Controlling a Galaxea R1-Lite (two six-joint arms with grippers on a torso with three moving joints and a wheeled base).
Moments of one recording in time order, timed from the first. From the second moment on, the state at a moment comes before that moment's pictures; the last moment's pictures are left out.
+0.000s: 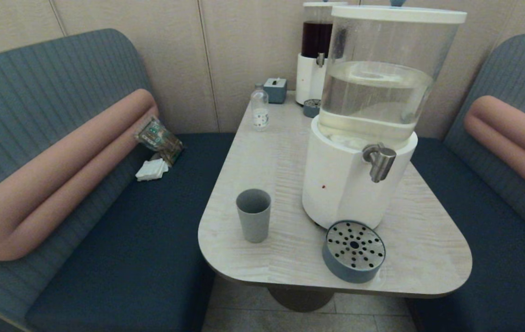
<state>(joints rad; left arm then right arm) -0.02 0.00 0.00 0.00 -0.01 0.03 0.01 0.00 0.00 -0.01 -0.03 0.05</state>
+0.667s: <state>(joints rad) -0.02 0.03 -0.26 0.11 -0.09 -0.06 0.01 0.00 0.00 -0.01 -0.03 0.05</state>
